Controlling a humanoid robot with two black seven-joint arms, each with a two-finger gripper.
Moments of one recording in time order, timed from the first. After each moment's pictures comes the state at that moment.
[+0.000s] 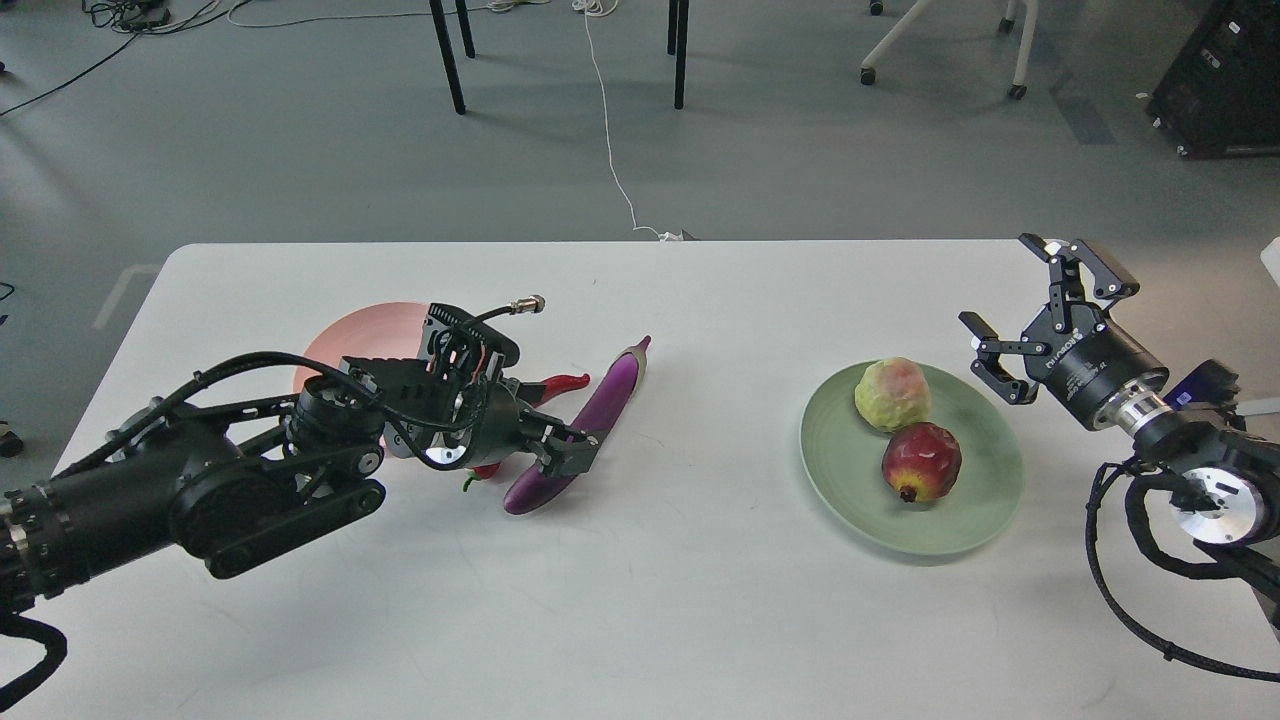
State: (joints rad) left arm -0.82 0.40 -0.25 -1.21 1.82 -0.33 0.00; right arm 0.64 -0.68 0.29 0.96 0.11 0.39 0.49
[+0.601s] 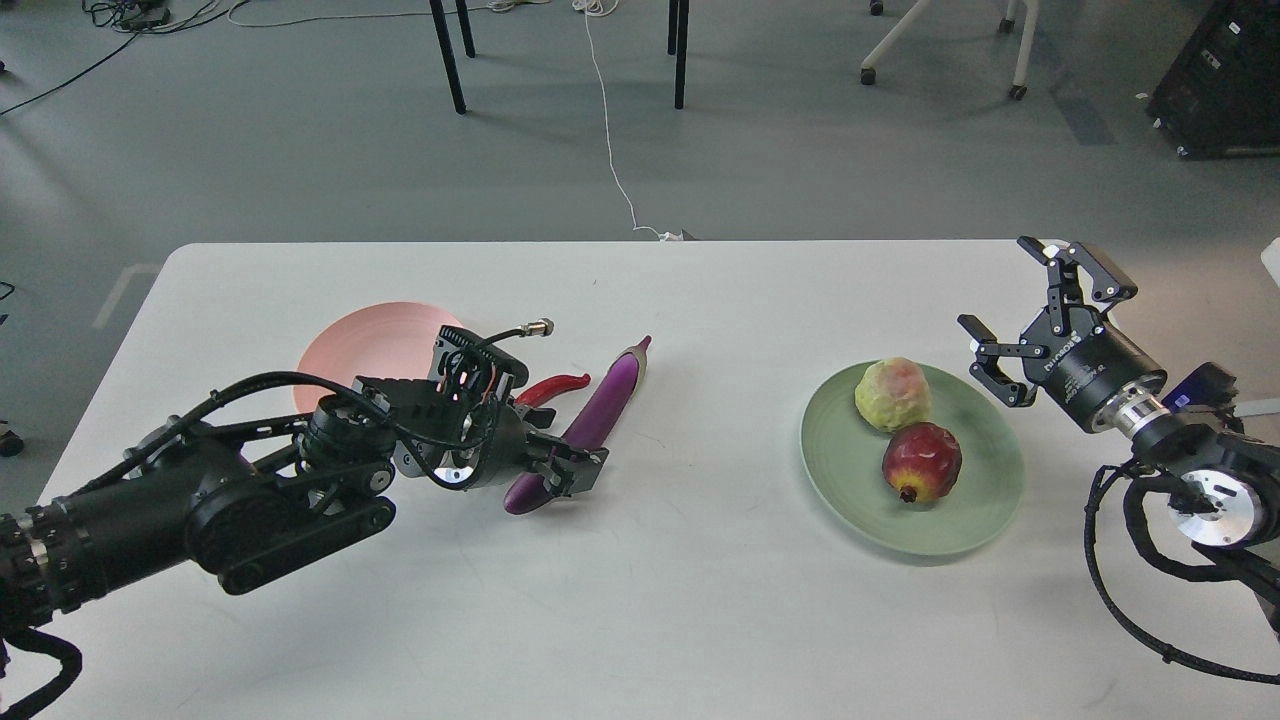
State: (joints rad) left arm -0.80 0.37 -0.25 -1.20 1.82 -0.36 0.00; right arm 0.64 -0.68 0.29 0.96 0.11 0.39 0.49
